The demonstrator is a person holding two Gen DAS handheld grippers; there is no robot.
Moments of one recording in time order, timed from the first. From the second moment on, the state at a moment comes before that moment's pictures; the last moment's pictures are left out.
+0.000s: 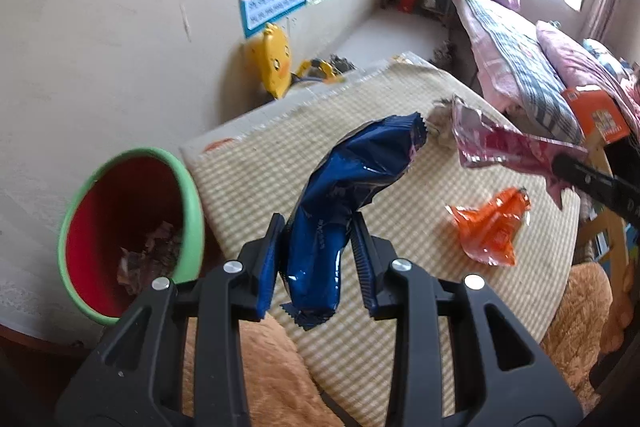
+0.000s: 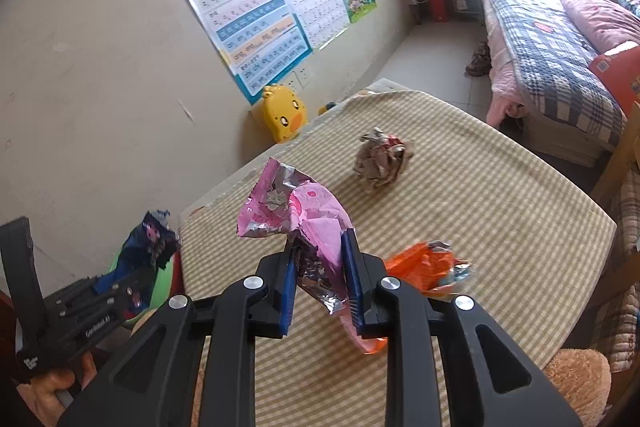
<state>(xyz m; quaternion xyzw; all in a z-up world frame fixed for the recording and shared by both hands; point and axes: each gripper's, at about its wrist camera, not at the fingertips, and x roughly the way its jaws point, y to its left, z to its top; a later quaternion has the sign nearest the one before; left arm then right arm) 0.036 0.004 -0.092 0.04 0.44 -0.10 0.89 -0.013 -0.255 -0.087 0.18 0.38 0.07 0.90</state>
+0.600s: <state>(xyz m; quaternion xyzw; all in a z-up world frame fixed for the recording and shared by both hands) 0.039 0.040 -0.082 0.01 0.41 -0.06 0.91 -0.012 -0.224 -0.082 0.17 0.39 0.09 0.90</state>
